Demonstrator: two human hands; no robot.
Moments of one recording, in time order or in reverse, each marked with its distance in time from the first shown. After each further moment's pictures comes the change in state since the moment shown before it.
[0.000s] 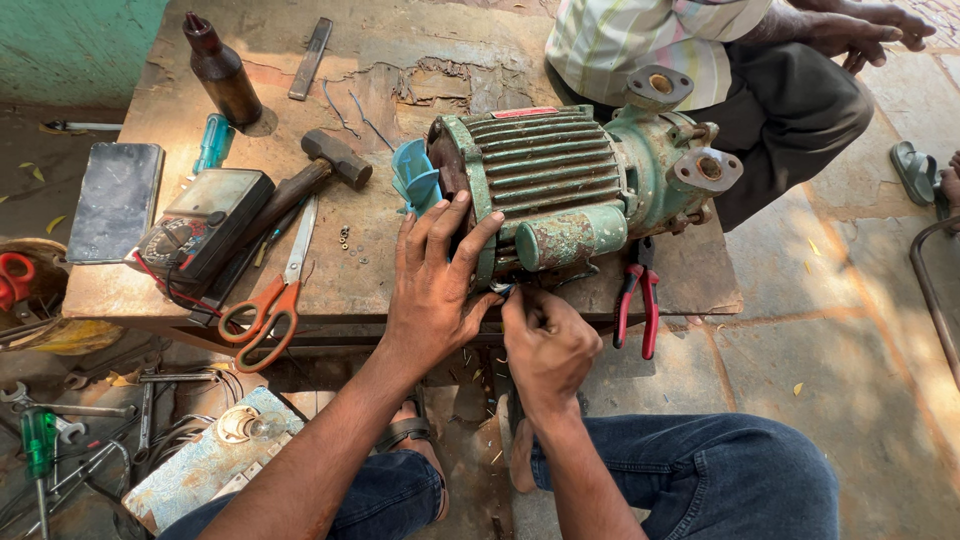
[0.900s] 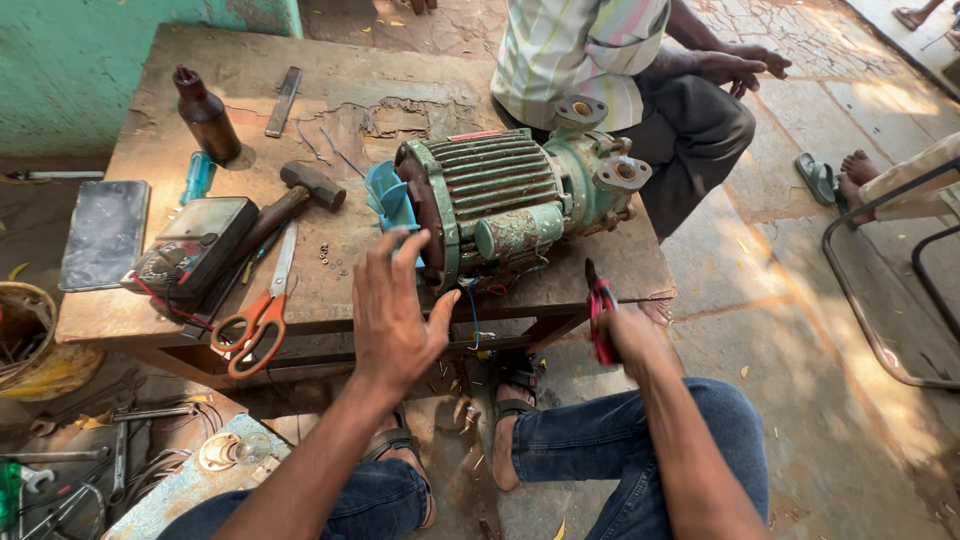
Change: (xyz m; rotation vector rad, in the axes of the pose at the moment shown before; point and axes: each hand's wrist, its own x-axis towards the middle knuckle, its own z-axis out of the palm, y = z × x) left_hand -0.015 0.031 -0.034 -0.013 0.103 -0.171; right_hand 0.051 0.114 -0.105 0.207 -0.472 0.964
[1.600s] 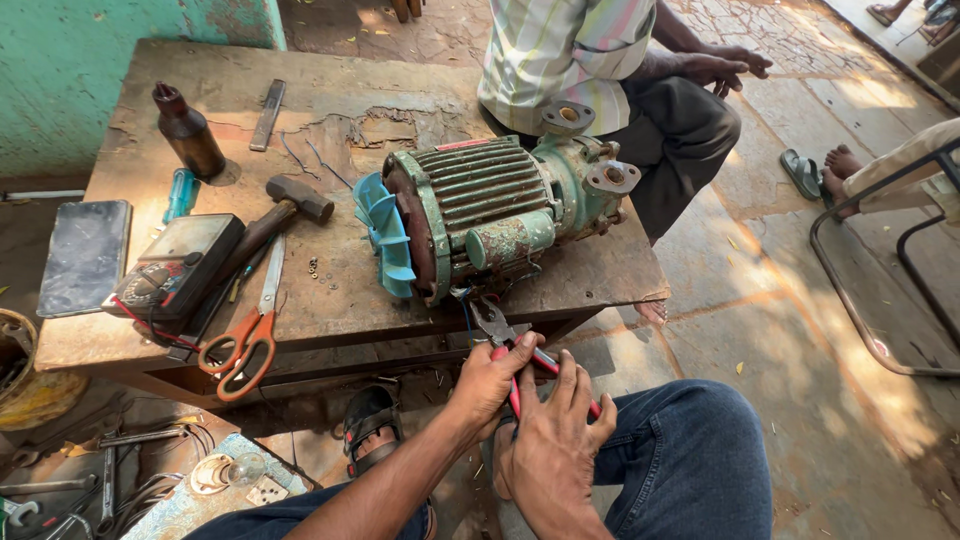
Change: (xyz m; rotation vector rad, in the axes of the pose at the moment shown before) left_hand -0.065 0.047 0.104 -1.430 -0.514 -1.129; right_hand -0.179 0.004 0.098 -1.222 0.343 -0.549
